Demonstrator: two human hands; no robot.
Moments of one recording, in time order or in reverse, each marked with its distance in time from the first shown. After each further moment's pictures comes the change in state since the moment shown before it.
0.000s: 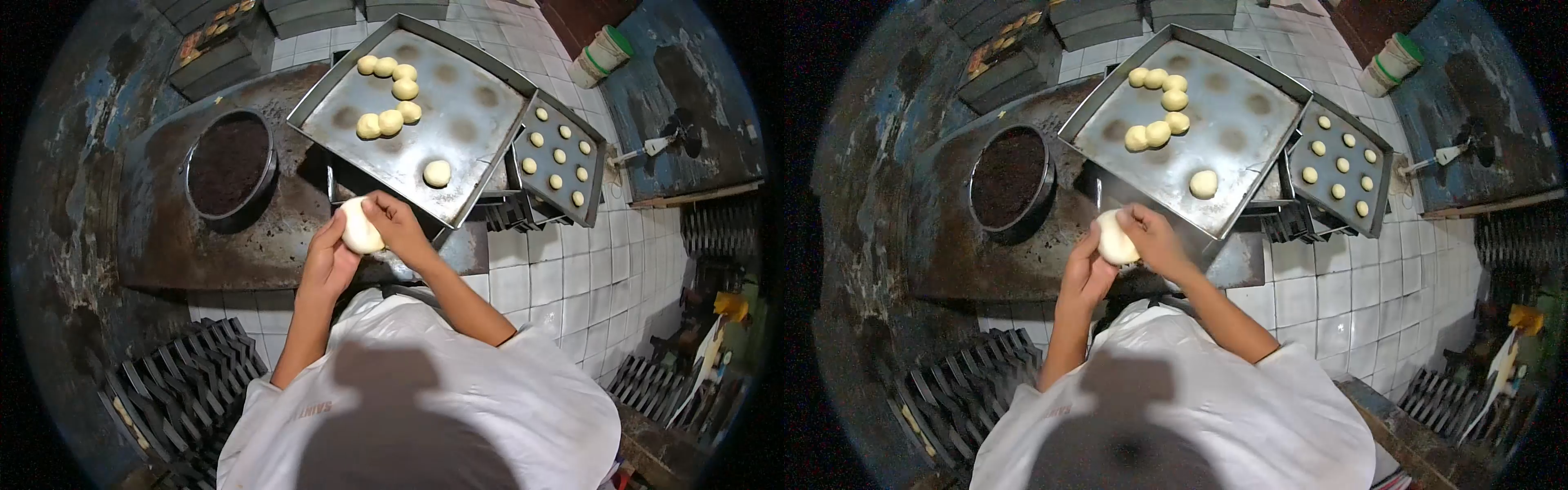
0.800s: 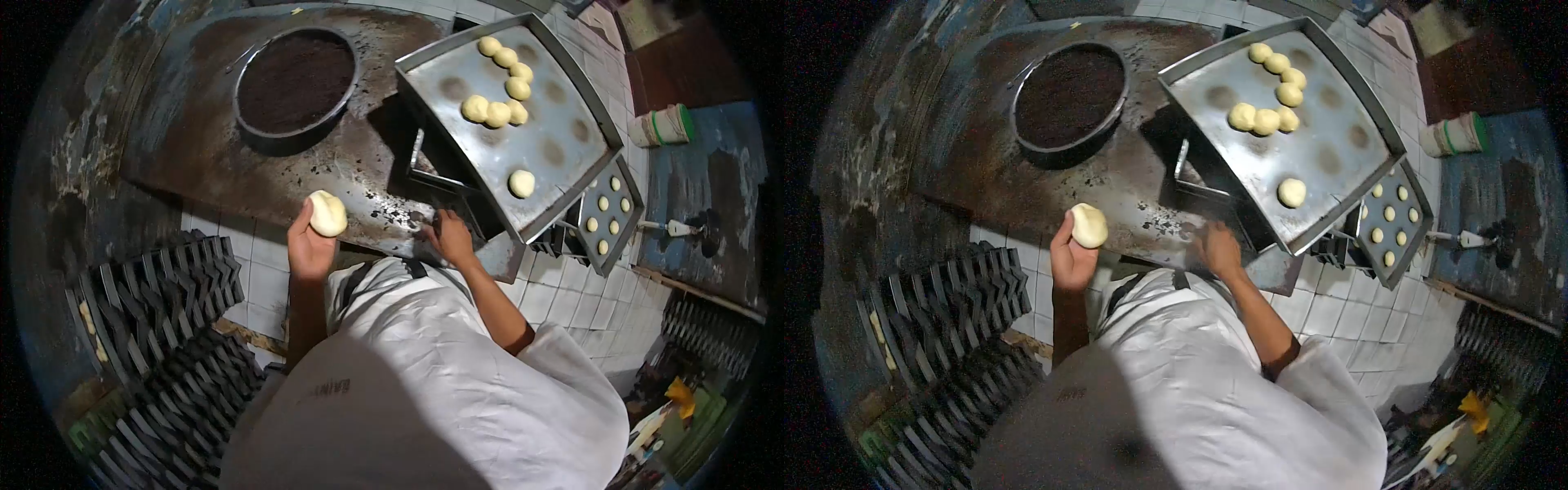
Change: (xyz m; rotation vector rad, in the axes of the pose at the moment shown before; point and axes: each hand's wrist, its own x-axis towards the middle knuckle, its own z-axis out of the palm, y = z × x) left_hand -0.063 0.049 -0.151 -0.398 0.387 0.377; right_hand -0.012 0.132 -0.026 -1.501 -0.131 0.060
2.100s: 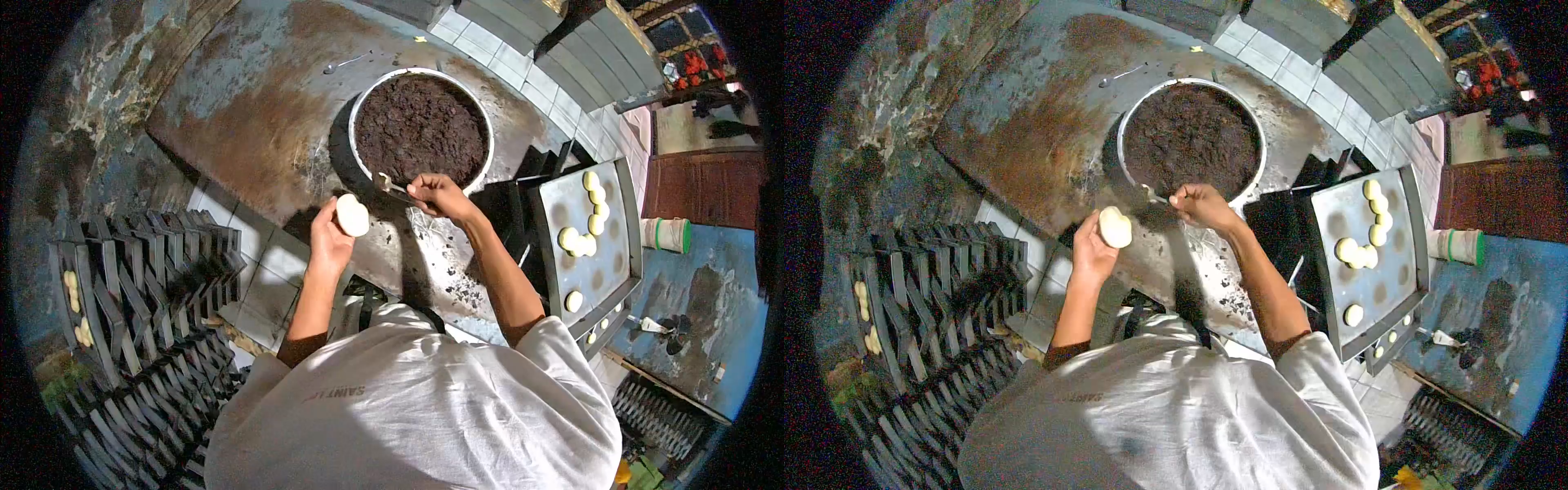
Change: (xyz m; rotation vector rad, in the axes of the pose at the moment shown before) left_hand 0.154 0.202 -0.072 -0.080 0.216 0.053; right_hand 0.304 -0.292 -0.034 1.048 -0.771 -0.046
